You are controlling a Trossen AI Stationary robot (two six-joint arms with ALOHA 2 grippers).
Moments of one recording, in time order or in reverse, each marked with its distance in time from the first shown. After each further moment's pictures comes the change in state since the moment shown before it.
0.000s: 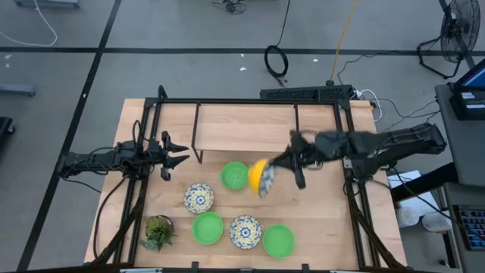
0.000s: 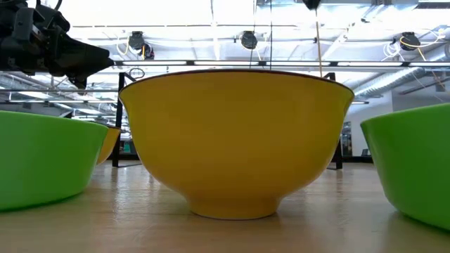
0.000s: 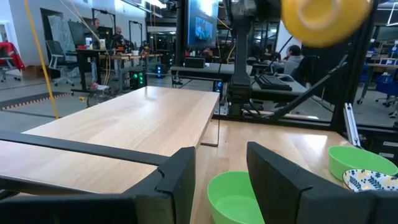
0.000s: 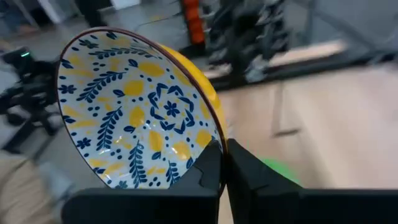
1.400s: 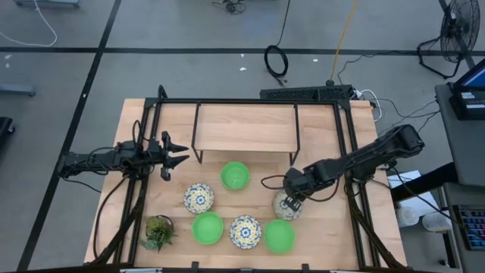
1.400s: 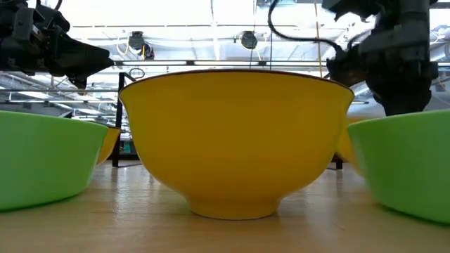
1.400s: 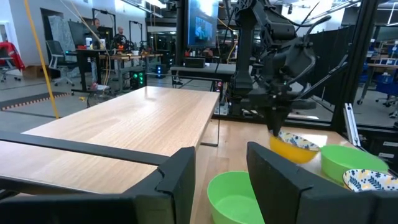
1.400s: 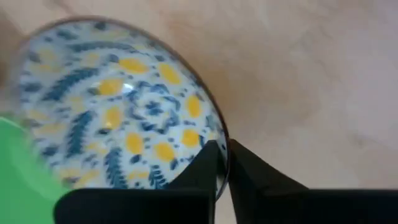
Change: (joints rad) left arm 0.000 0.000 0.000 0.000 0.000 0.000; right arm 0.181 0.339 -0.231 -0.488 -0.106 0.792
